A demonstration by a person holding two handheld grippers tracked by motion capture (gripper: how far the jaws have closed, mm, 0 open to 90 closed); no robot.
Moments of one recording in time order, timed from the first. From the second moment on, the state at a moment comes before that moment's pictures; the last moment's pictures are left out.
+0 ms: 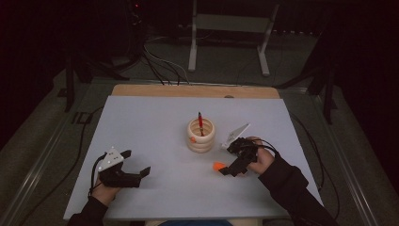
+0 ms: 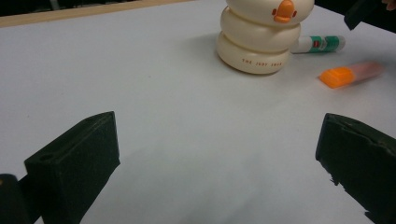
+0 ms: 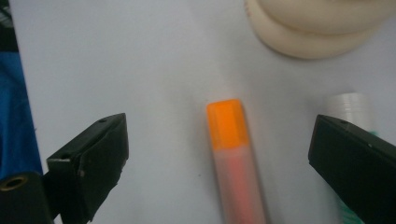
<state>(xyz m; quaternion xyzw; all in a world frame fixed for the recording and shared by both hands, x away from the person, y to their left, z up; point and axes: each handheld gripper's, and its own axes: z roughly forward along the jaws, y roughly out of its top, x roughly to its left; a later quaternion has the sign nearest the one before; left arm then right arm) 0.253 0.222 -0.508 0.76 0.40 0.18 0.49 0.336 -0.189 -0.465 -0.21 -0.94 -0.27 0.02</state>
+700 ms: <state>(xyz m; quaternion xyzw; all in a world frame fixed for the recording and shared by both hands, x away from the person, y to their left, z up) 0.253 0.222 -0.507 0.76 0.39 0.18 0.49 0.330 -0.172 -0.486 -0.13 -0.98 -0.16 -0.03</state>
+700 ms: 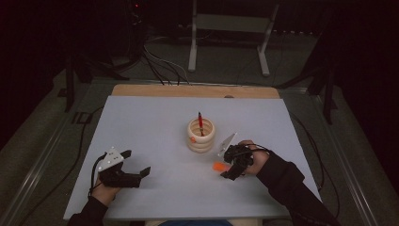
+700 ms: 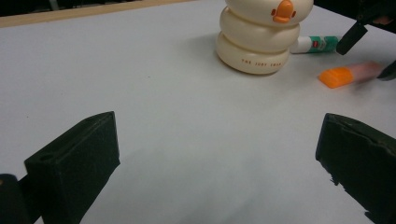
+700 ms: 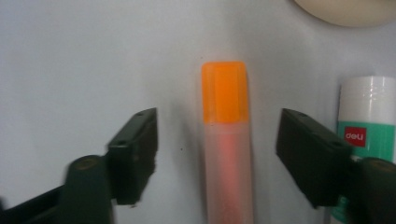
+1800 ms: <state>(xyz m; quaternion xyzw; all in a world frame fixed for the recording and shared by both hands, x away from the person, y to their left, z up) 0.253 0.222 -0.507 0.76 0.39 0.18 0.49 0.338 -0.150 -0.498 -0.09 -0.99 -0.07 -0.05</state>
